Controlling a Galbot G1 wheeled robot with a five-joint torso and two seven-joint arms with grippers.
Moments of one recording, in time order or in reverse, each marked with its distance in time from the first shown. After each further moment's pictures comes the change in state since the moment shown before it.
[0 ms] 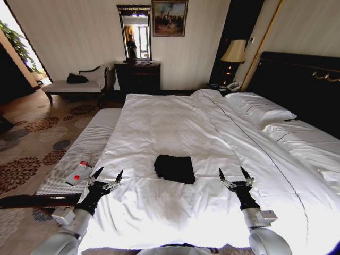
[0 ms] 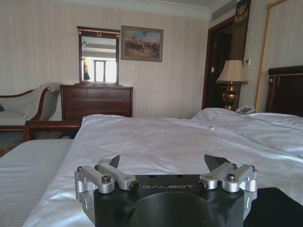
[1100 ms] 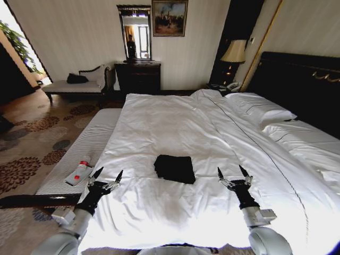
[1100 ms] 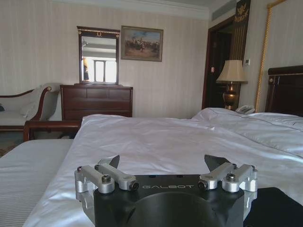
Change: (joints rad) left arm 0.000 0.000 0.000 0.000 0.000 0.000 0.000; right arm 0.005 -0.003 -0.006 -0.006 0.003 -0.005 0.000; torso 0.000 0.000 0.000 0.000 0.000
